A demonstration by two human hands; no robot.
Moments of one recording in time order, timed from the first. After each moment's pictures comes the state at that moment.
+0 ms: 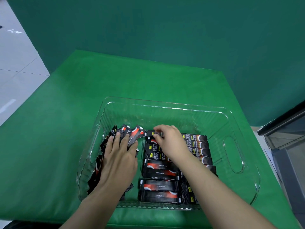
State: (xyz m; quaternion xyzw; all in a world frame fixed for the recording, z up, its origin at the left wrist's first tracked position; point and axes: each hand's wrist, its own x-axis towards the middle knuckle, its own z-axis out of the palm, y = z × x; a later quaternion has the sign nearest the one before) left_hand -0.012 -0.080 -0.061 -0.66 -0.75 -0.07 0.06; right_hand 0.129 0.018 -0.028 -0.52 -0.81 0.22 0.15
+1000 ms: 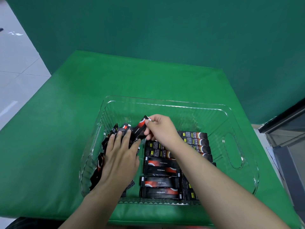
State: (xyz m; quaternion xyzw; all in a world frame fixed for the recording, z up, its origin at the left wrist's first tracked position) left_hand -0.013 -0.083 -0.058 -0.67 -0.74 -0.07 0.05; right_hand 0.098 0.024 -0.010 -0.49 -0.62 0.55 0.25
